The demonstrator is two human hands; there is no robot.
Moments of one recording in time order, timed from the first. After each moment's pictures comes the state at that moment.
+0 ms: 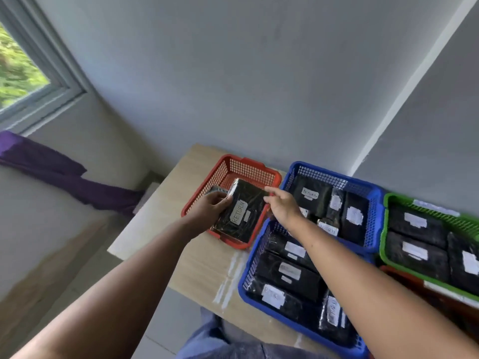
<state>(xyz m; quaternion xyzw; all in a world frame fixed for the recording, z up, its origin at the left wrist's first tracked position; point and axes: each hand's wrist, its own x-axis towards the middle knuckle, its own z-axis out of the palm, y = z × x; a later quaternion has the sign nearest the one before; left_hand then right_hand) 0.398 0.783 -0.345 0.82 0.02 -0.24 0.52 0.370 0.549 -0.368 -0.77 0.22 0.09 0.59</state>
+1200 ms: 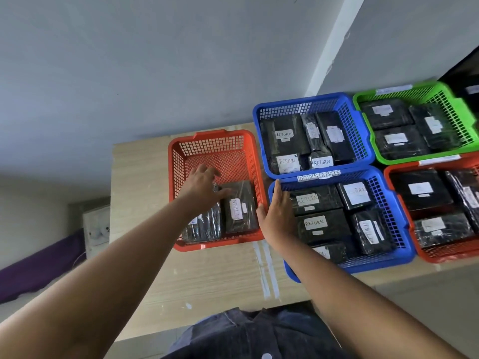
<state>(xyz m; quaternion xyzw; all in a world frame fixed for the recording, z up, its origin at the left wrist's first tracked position) 0.563 0.767 -0.451 0.88 -0.40 -0.24 0.09 0.351 0.668 -0.500 -0.86 0.47 -0.03 0.22</state>
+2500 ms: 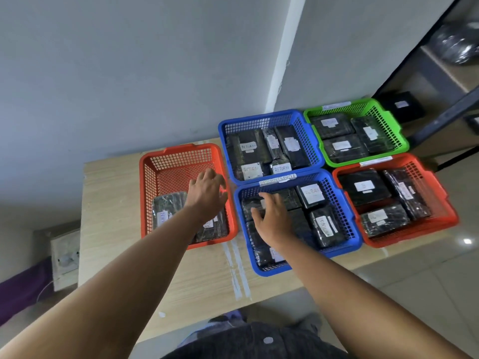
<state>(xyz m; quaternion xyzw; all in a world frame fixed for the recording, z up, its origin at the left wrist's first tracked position) 0.481 0.713 -0.431 0.85 -0.49 -0.12 0.13 0.277 0.618 -0.457 -0.85 0.45 -0.04 0.27</state>
